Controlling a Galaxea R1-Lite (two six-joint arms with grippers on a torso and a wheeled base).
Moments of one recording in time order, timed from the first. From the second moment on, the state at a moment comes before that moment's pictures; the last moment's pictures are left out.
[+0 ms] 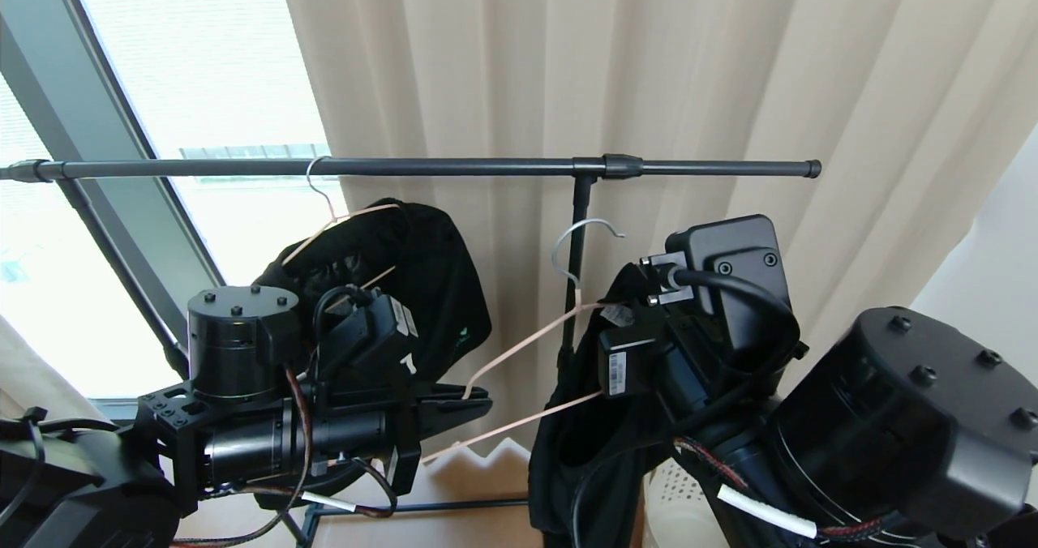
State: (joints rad) left arm -0.48 1.72 -0.52 -0.83 -0.63 0.30; right arm 1.05 1.79 -0.69 -1.25 -0.91 -0.22
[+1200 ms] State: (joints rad) left arm -0.50 1.70 -0.48 -0.91 -0.63 0.30; right arm 0.96 1.71 -0.72 -1.24 -0.94 -0.22
